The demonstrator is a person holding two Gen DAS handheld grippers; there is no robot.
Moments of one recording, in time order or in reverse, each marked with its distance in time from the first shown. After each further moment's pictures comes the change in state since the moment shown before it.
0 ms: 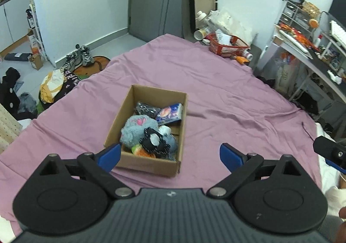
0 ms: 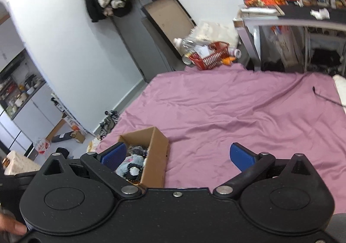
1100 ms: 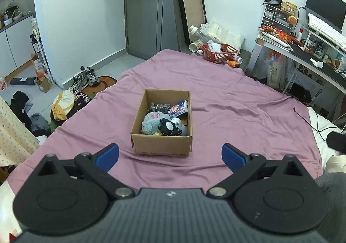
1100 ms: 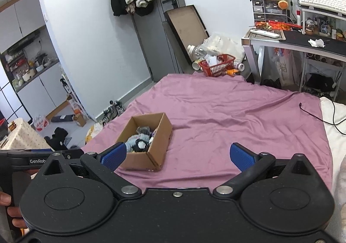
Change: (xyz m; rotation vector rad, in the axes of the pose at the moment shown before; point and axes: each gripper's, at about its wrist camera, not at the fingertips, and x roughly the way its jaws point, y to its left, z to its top) left arm -0.096 0.021 -0.062 0.107 -0.112 0.018; right arm -0.087 0.026 -0.042 -0.158 -0.014 -0.025
